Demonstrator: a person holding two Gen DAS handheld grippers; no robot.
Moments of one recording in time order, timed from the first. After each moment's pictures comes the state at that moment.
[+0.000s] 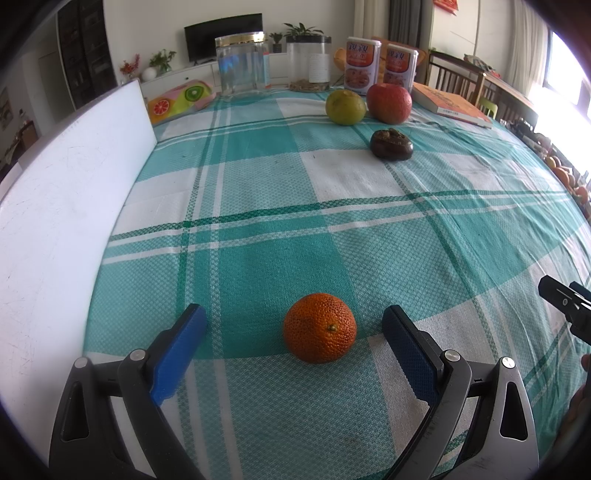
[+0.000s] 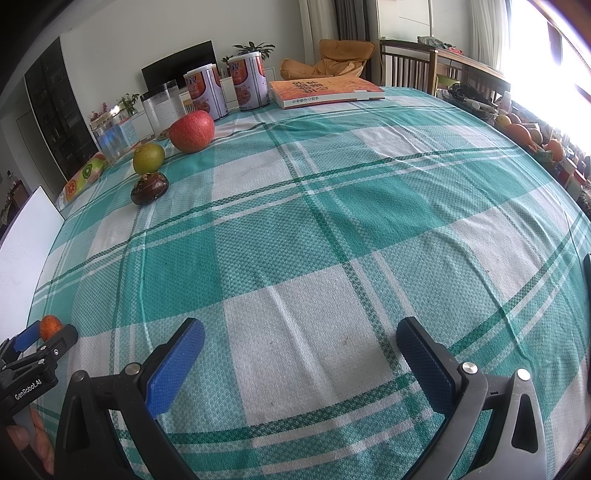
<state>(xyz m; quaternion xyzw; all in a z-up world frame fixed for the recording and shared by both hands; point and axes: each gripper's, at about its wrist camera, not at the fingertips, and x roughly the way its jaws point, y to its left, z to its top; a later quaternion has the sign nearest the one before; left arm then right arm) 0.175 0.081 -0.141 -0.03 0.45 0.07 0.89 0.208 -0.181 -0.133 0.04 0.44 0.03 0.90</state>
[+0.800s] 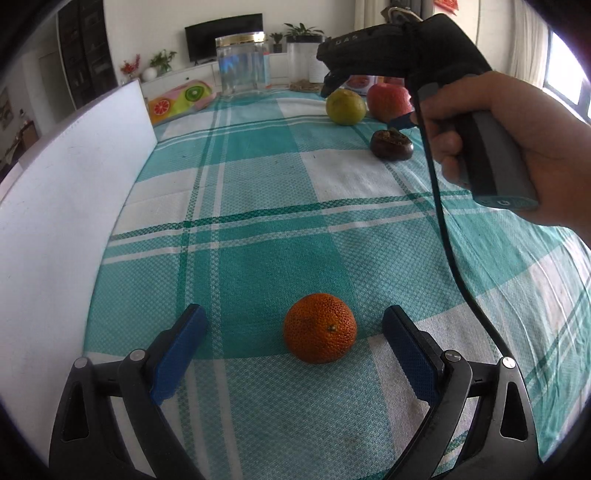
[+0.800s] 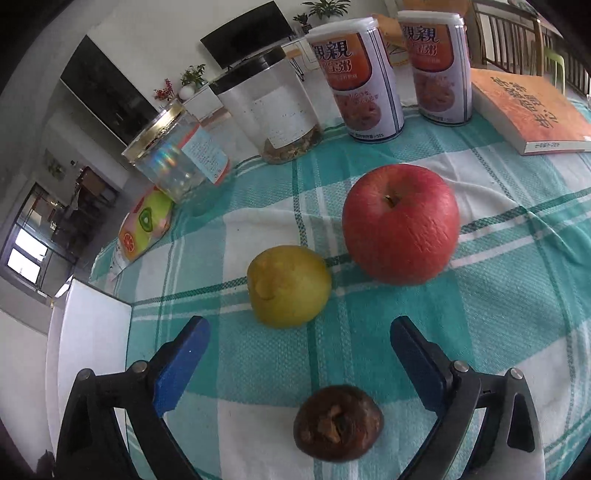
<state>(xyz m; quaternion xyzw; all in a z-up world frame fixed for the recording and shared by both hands) 0.175 0.081 -0.141 -0.03 0.45 0.07 0.89 0.451 0.002 -0.125 0.11 0.52 0.22 0.82</state>
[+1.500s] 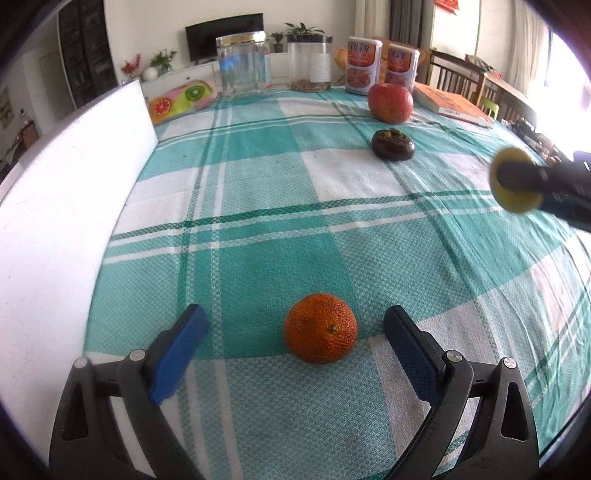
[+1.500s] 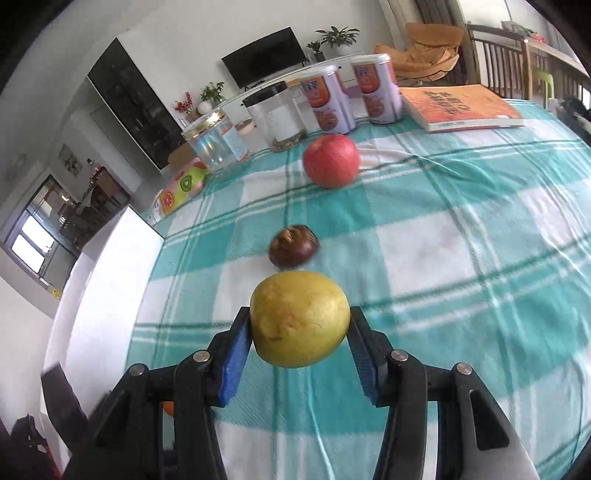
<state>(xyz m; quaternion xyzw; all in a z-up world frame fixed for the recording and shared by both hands) 0.176 0.082 -0.142 -0.03 0.45 0.08 0.89 0.252 -0.121 -0.090 0.08 0.45 0.21 0.86</state>
